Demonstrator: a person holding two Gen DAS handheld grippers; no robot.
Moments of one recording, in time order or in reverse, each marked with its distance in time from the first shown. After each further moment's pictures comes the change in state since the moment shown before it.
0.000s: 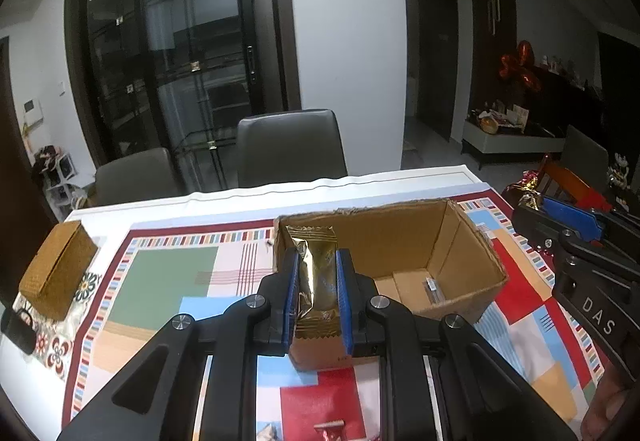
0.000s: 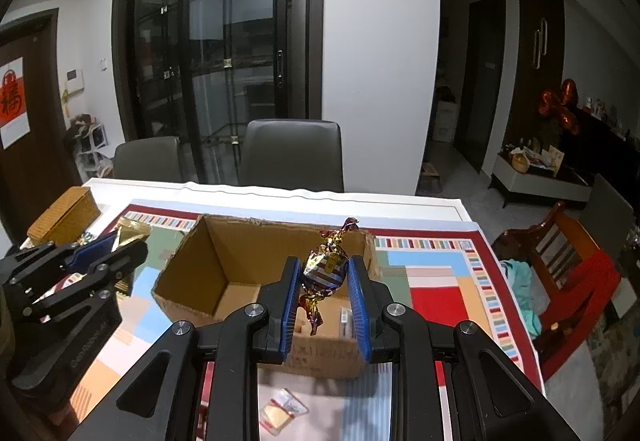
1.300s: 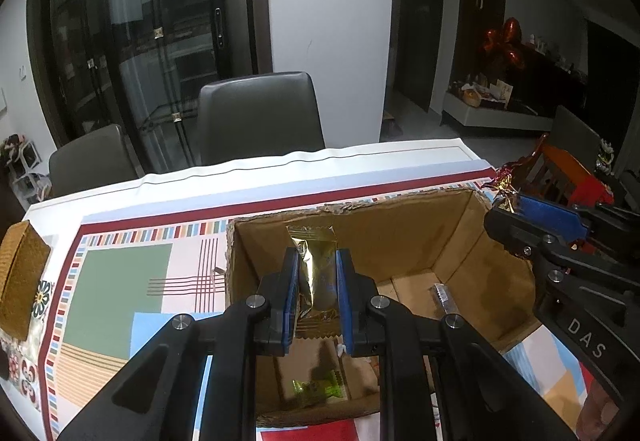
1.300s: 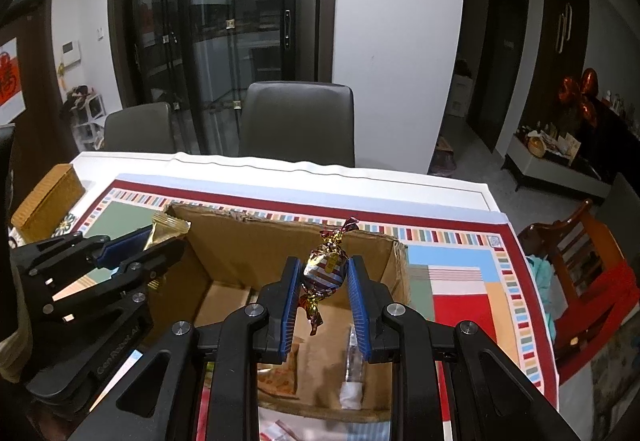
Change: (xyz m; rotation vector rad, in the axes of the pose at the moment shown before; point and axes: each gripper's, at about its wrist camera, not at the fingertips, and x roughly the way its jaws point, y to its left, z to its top) left arm 0.095 0.002 0.013 0.011 0.123 -0.100; right arm 0.093 0.004 0.016 -0.034 0.132 0.023
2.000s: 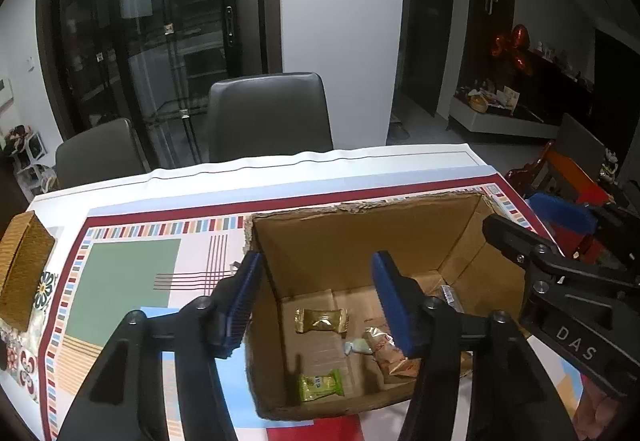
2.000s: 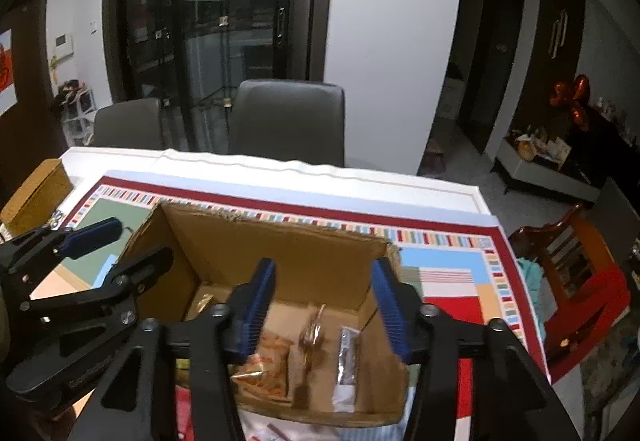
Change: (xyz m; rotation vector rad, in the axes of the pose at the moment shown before) left arm -0.006 0.007 -0.002 -0.031 -0.008 0.019; right arm 0.003 0.003 0.000 -0.015 -0.011 -0.060
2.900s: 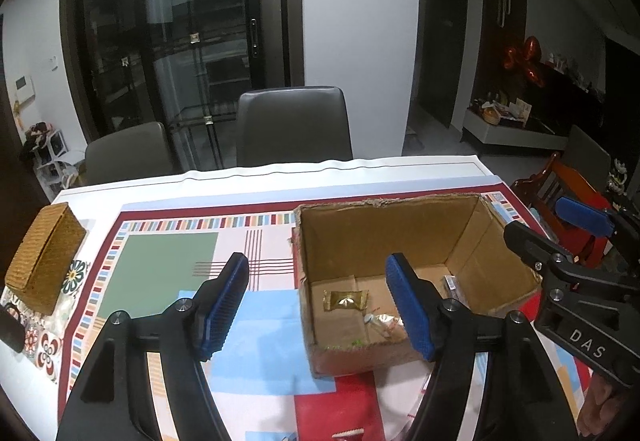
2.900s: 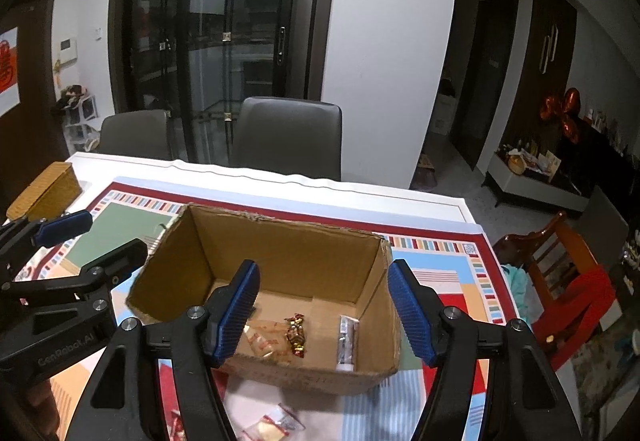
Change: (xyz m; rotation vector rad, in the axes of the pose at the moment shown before) left arm -0.059 0.021 -0.018 -0.028 -0.036 0.060; right arm -0.052 0.013 -0.011 -0.011 -0.054 -0.014
